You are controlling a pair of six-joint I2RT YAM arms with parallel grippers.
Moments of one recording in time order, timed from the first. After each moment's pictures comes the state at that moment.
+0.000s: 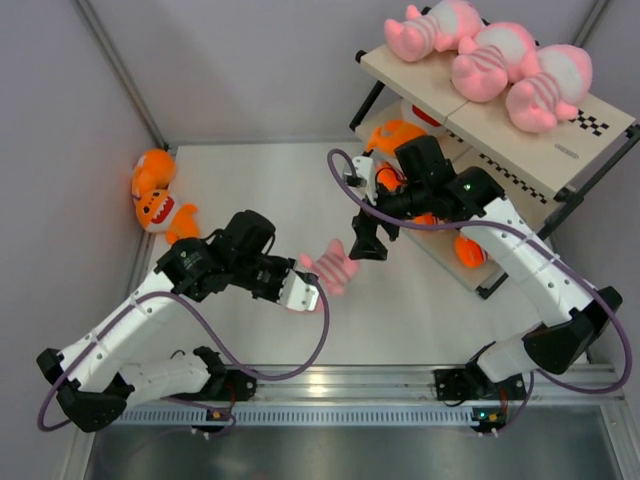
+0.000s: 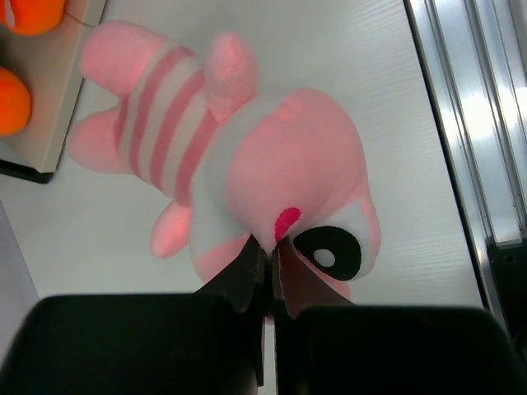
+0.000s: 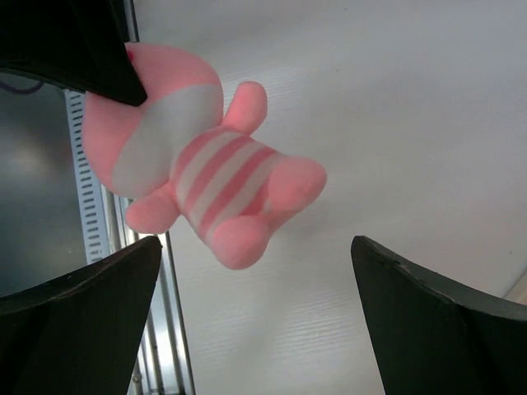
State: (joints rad) left arm -0.81 1.06 1.25 -1.11 0.42 1.05; right arm 0.65 1.44 1.65 -1.00 -0.63 -0.39
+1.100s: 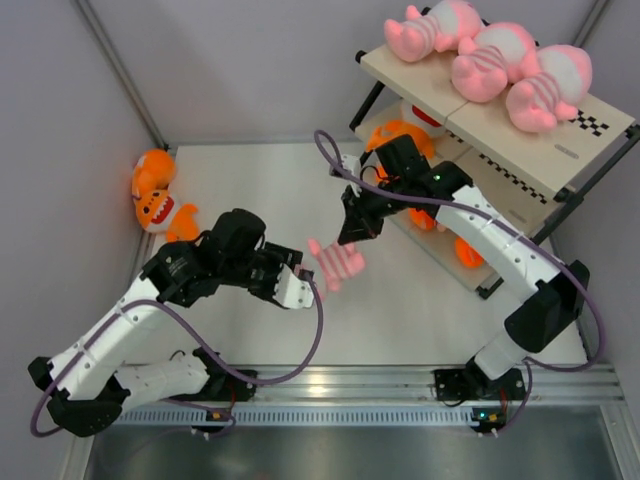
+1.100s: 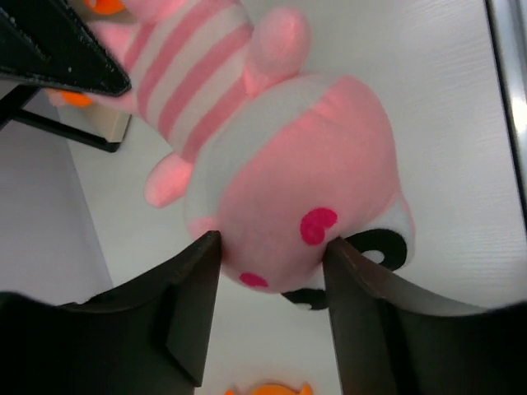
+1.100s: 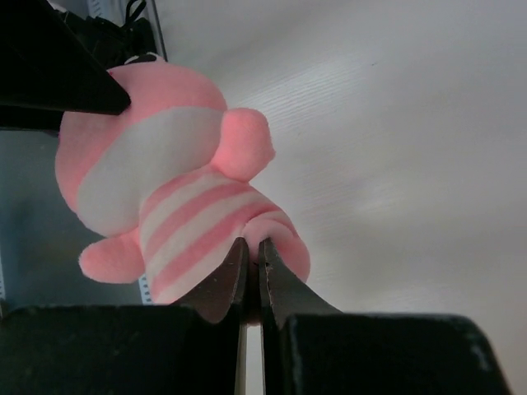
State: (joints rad) left arm -0.82 1.03 1.29 -1.10 0.33 1.11; right arm 0.64 1.60 1.64 -0.92 -0.77 -0.24
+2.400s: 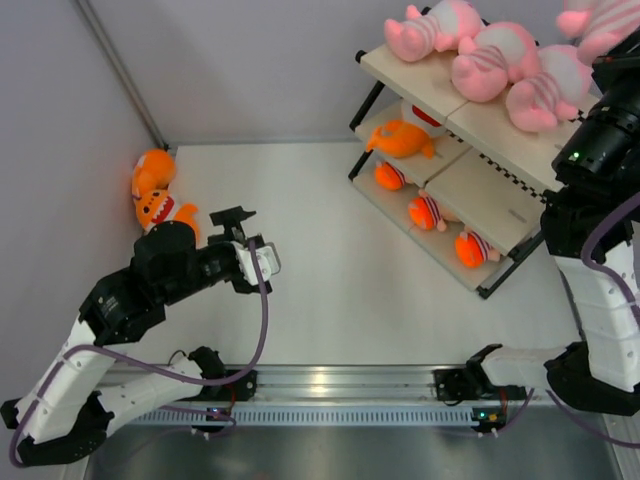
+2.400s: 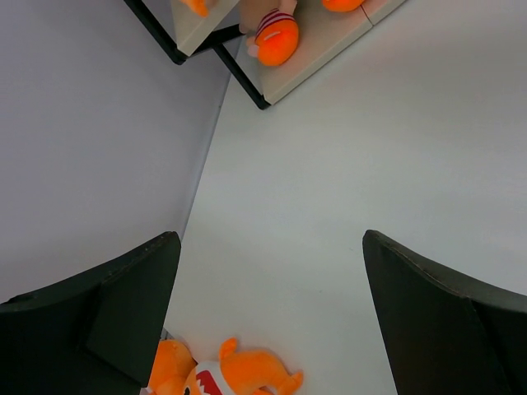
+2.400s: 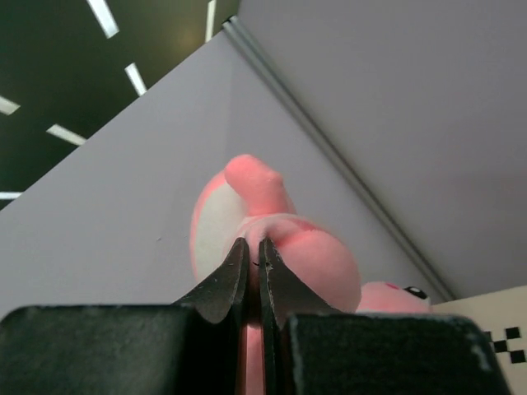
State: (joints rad) left arm -0.82 0.80 1.33 -0.87 0.03 0.77; right arm 0.58 1.24 1.97 0.37 0.97 -0.17
